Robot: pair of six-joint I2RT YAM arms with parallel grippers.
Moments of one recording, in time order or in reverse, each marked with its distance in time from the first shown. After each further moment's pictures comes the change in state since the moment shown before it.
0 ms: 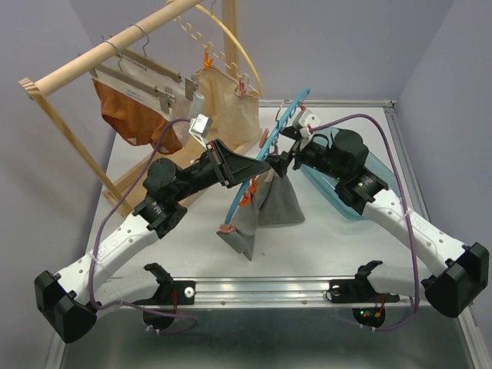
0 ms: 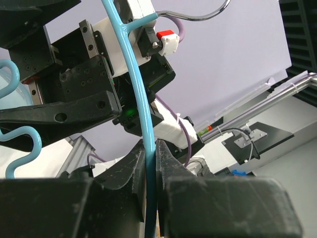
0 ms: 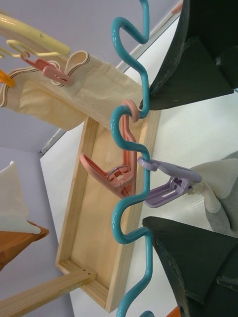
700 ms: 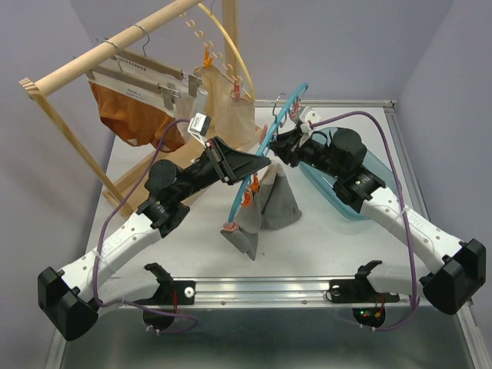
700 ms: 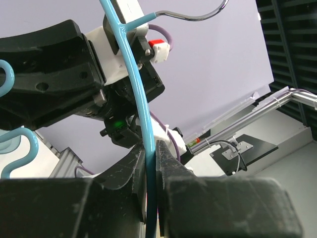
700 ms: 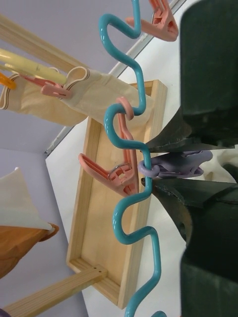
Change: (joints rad) left arm 0.000 0.021 -0.017 0.094 -0.046 -0.076; right arm 0.001 0.028 0.007 0.045 0.011 0.056
